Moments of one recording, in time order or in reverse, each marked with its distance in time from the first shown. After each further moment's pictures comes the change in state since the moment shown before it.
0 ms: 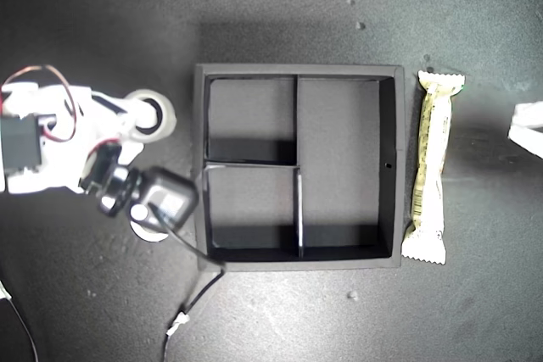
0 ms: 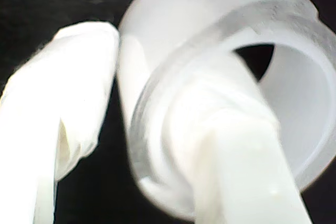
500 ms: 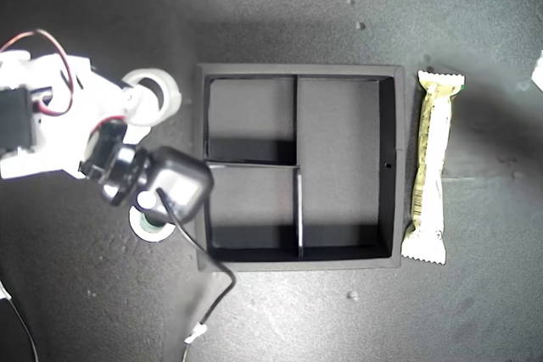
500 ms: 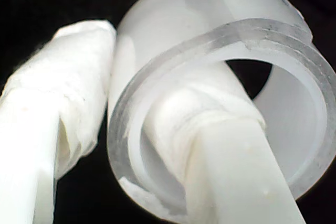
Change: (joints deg) arm 0 -0.9 1.8 -24.1 21.8 6.4; arm 1 12.9 -0.8 -1.9 -3.7 1.0
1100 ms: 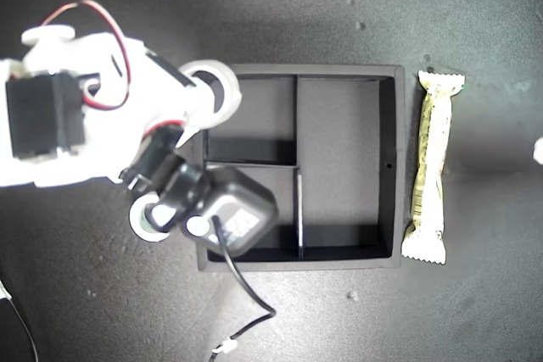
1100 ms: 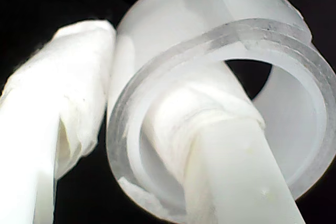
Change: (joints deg) arm 0 1.4 -18.8 -31.1 14.9 5.1; arm 1 -20.9 -40.9 -36.3 16.2 -83.2
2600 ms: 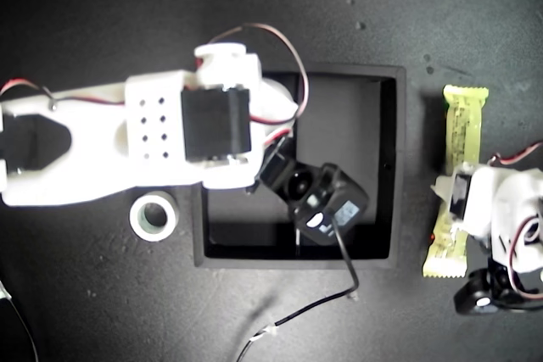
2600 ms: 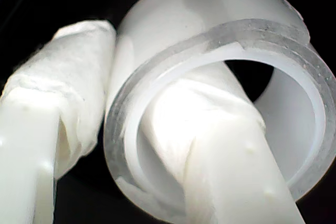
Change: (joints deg) arm 0 4.7 -46.0 -57.8 24.1 -6.2; arm 1 -9.7 -69.2 -45.2 17.9 -6.3
